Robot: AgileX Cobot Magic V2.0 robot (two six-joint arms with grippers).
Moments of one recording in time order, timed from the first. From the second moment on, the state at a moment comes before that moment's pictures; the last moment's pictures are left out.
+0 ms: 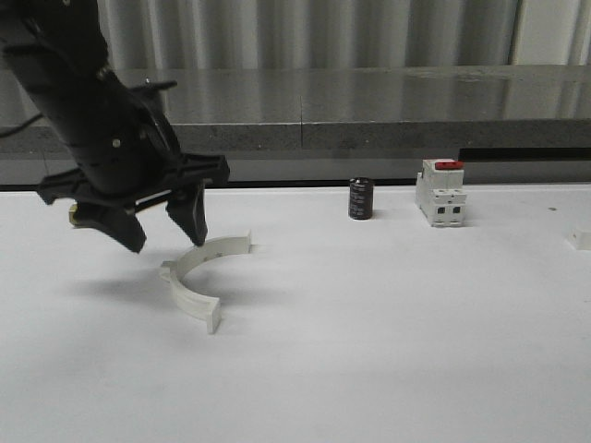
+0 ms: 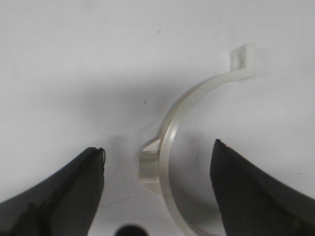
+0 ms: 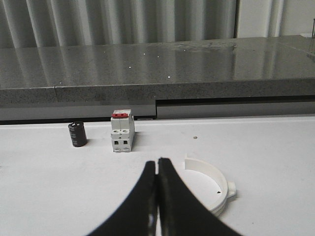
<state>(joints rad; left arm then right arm) -0.45 1.89 -1.24 -0.08 0.52 -0.27 0.03 -0.01 0.03 -0.03 0.04 0.08</state>
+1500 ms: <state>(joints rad) -0.19 0.31 -0.39 0.15 0.57 -0.27 0.03 -0.01 0.03 -0.03 0.00 0.08</state>
